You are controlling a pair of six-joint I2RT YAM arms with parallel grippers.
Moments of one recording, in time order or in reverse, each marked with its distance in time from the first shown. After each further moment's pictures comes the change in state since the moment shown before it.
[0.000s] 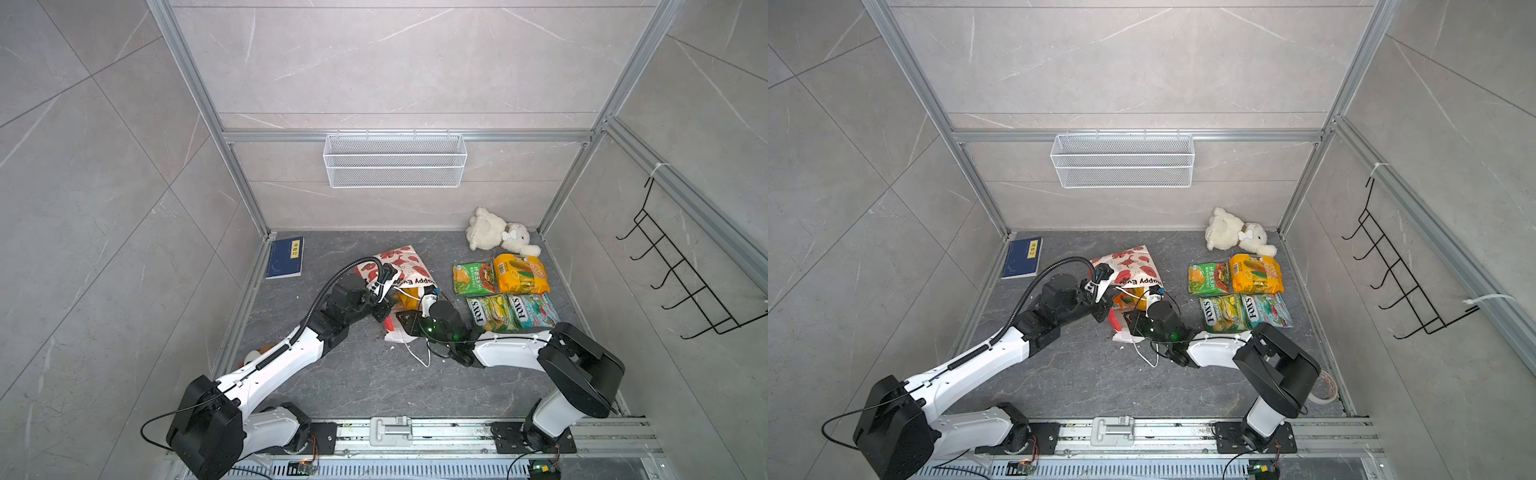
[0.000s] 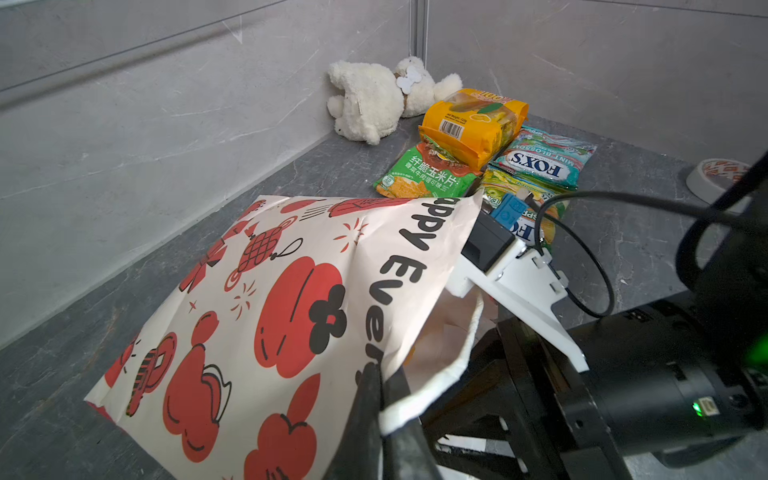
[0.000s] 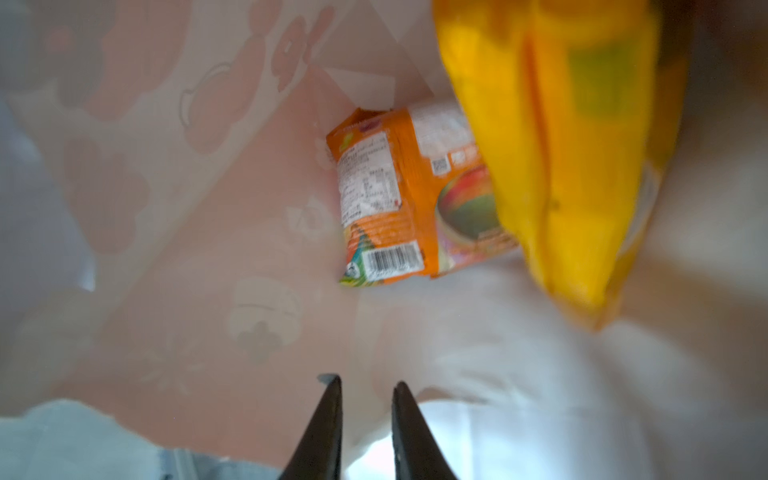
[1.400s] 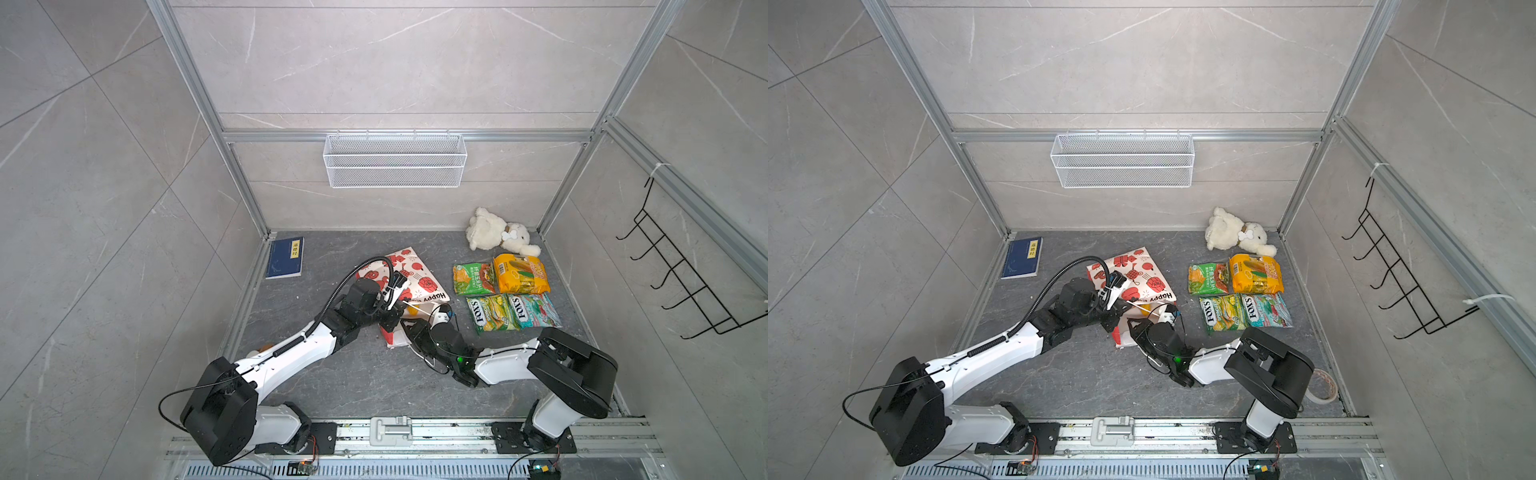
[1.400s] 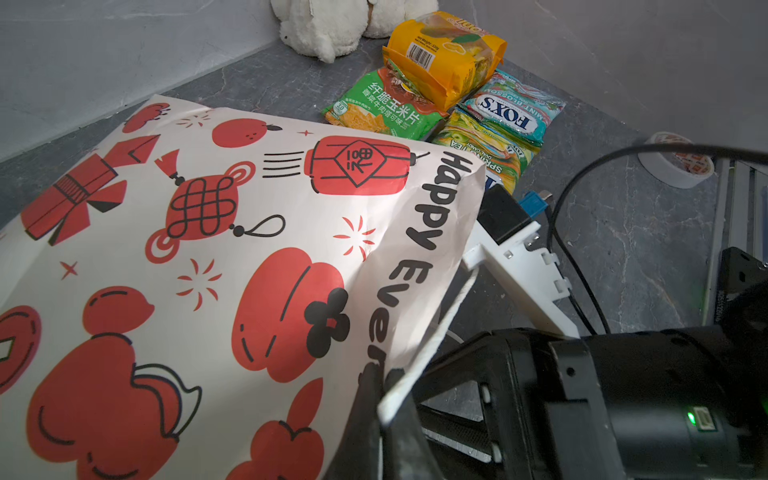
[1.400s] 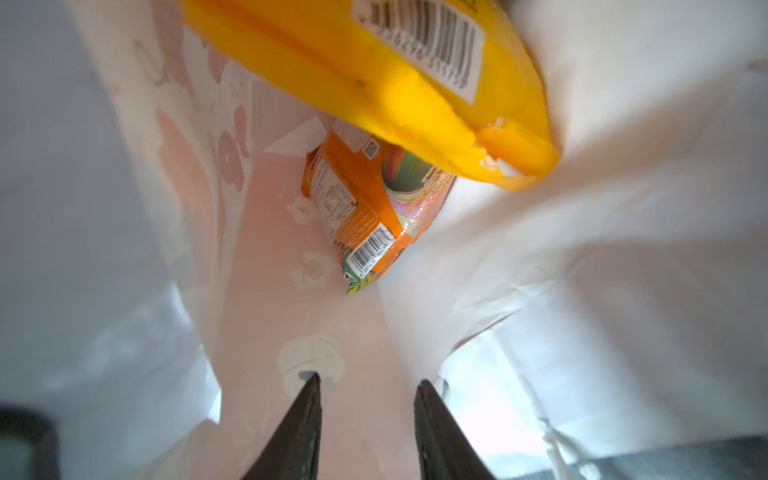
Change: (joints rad) left arm -0.054 0.104 0.045 -0.109 -0.002 -0.135; right arm 0.072 0.044 -0.185 0.324 0.194 0.454
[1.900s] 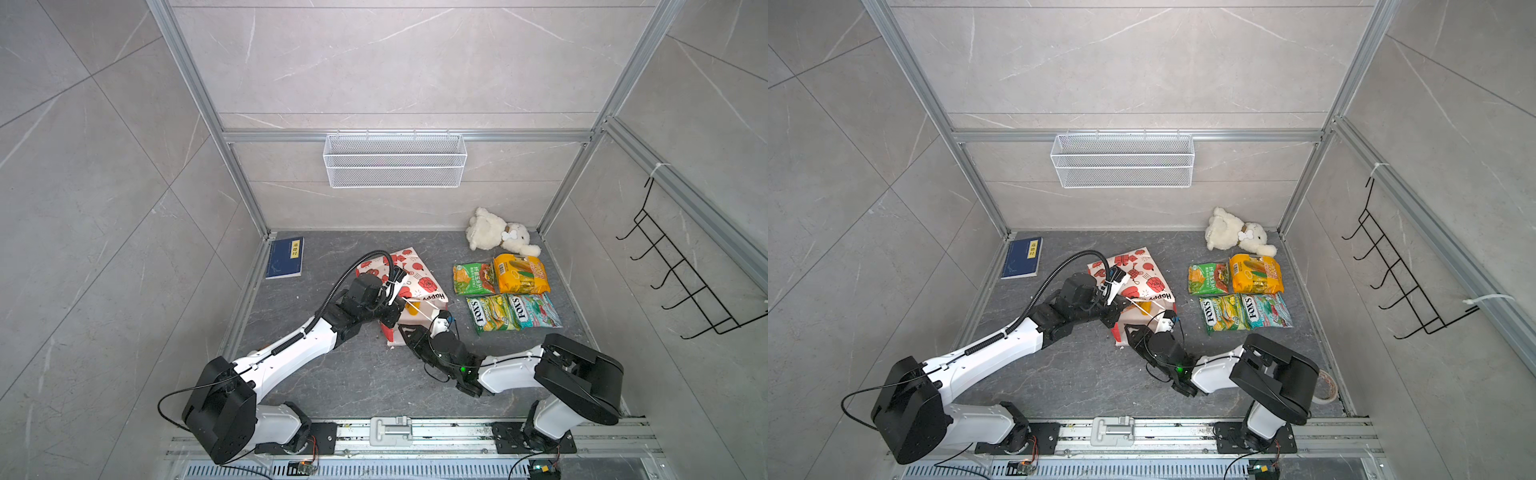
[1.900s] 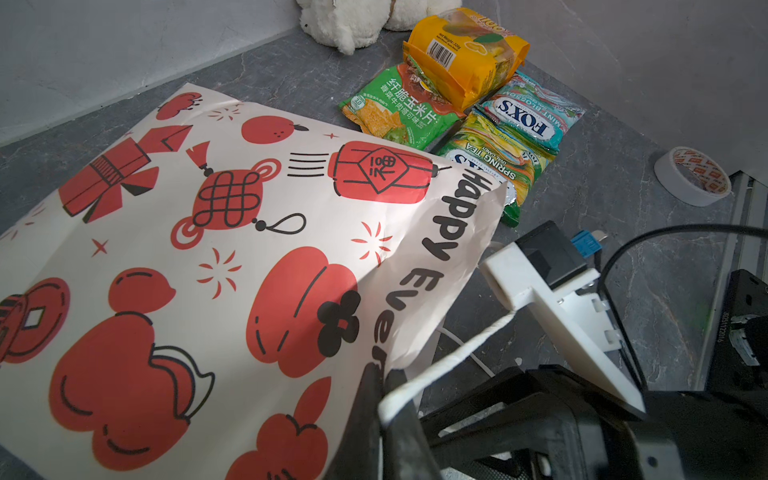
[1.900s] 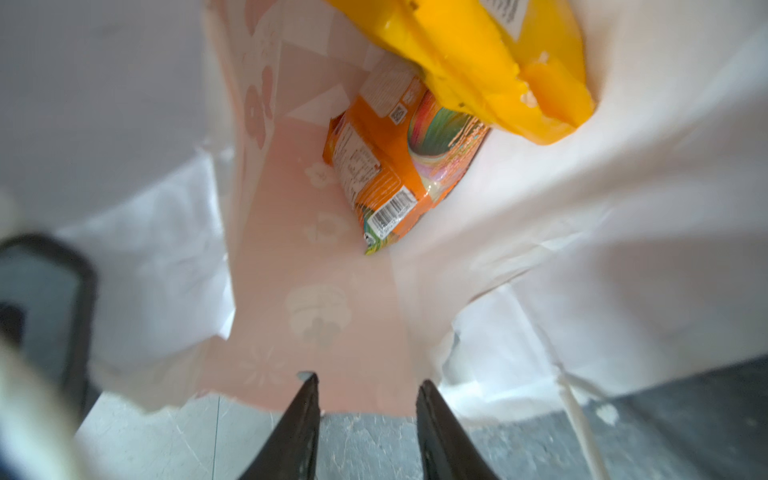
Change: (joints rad) left arm -0.005 0.006 0.058 -0.084 -0.040 -0.036; right arm 0.079 -0.077 -0.058 0.018 0.062 -0.031
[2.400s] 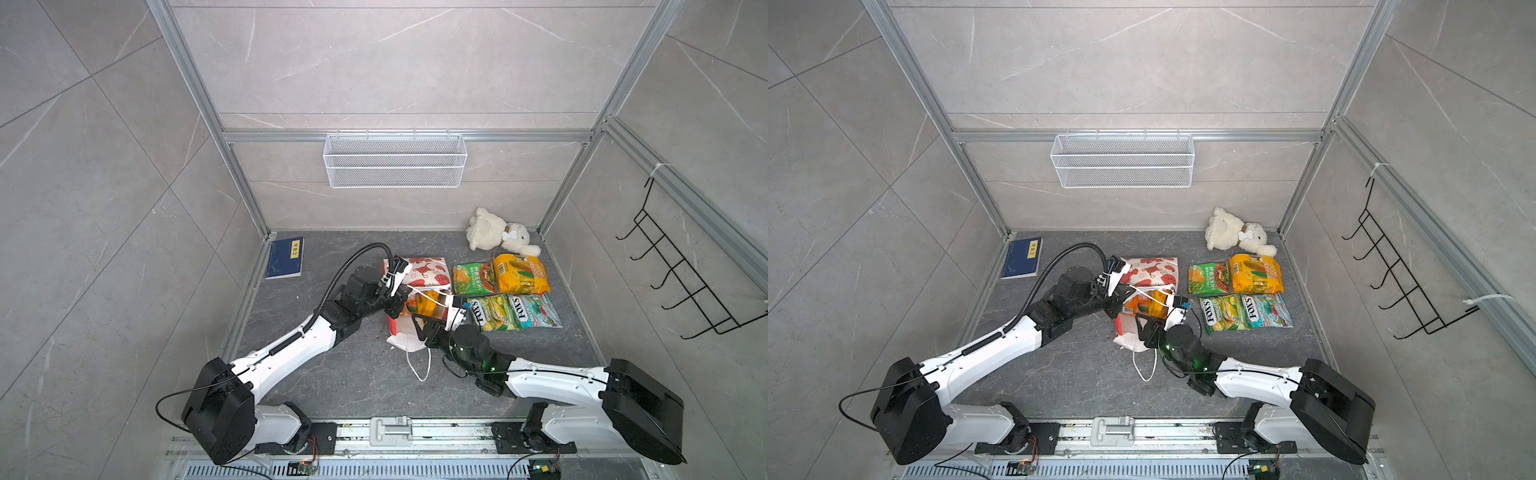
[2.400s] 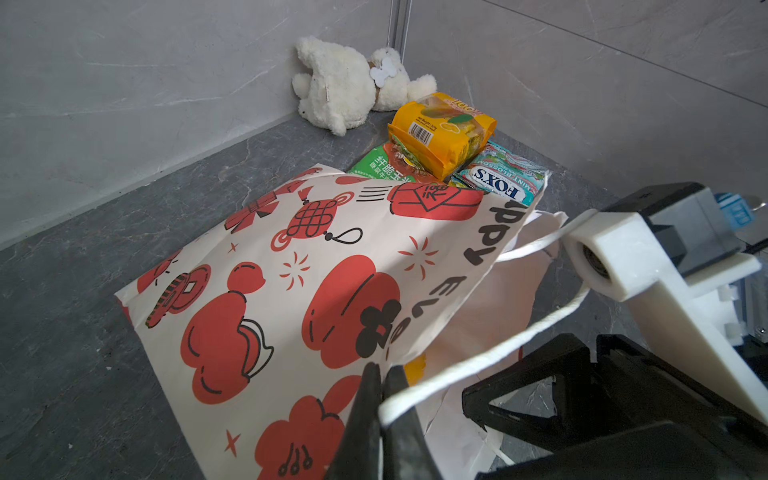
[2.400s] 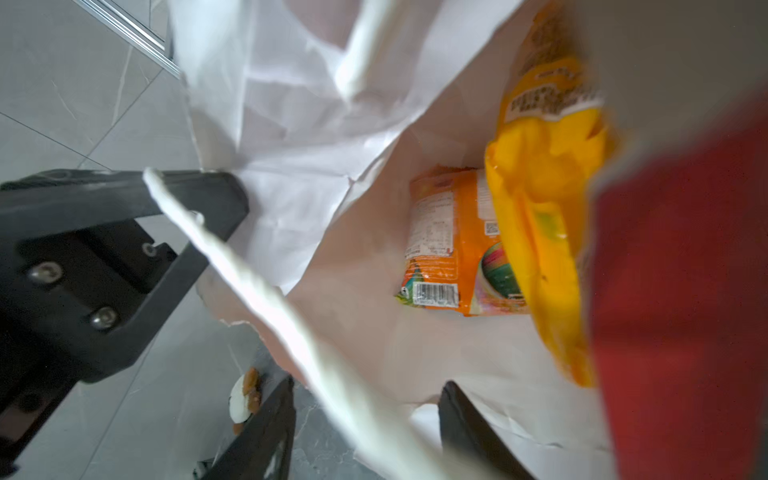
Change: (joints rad) left arm 0.006 0.000 0.029 0.130 0.037 0.008; right arm -0.077 -0.294 0.024 -0.252 0.020 -0.502
